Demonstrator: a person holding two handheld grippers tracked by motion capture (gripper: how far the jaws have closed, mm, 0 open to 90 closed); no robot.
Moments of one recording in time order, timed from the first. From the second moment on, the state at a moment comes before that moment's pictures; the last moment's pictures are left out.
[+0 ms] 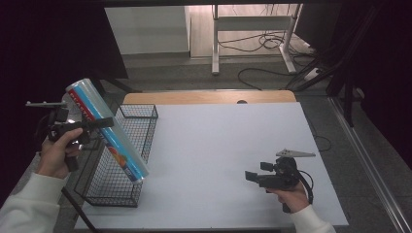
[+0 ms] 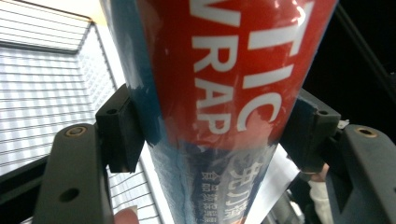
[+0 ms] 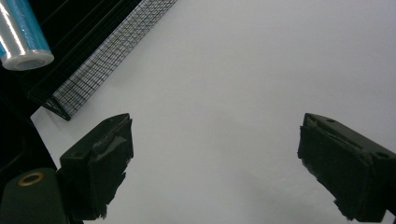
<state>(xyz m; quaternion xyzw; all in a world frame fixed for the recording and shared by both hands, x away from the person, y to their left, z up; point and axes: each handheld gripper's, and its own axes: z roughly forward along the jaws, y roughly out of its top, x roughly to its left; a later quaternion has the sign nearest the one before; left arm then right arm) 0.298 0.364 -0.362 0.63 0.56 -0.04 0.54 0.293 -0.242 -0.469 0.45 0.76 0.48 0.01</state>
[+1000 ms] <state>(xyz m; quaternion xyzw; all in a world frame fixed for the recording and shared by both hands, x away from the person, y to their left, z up) 0.304 0.376 -0.385 0.67 0.60 -0.01 0.44 0.295 -0.243 -0.471 0.45 0.76 0.47 0.01</state>
